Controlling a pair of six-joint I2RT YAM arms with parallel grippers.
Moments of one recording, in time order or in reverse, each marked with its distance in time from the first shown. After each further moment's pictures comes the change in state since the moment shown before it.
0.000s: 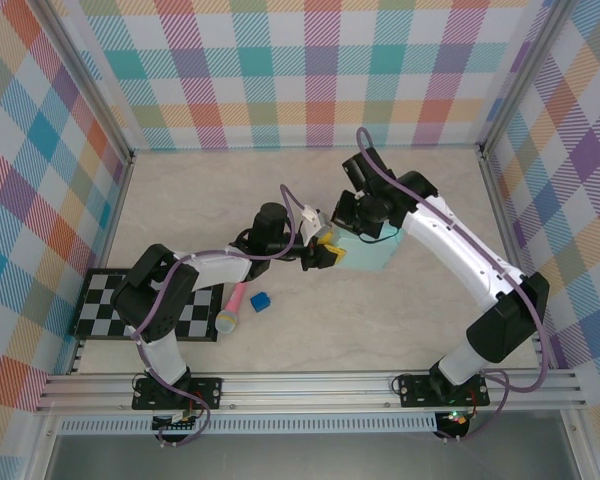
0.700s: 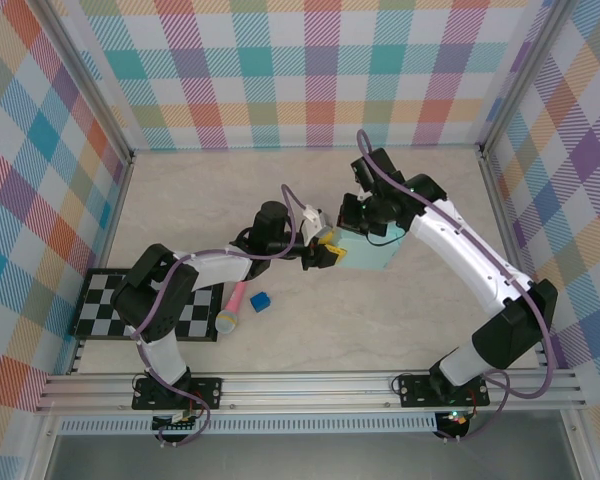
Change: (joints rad) left arm -0.004 0.000 0.014 -0.018 0.015 0.051; right arm -0.030 -0.044 -0.050 0.032 -0.055 -0.186
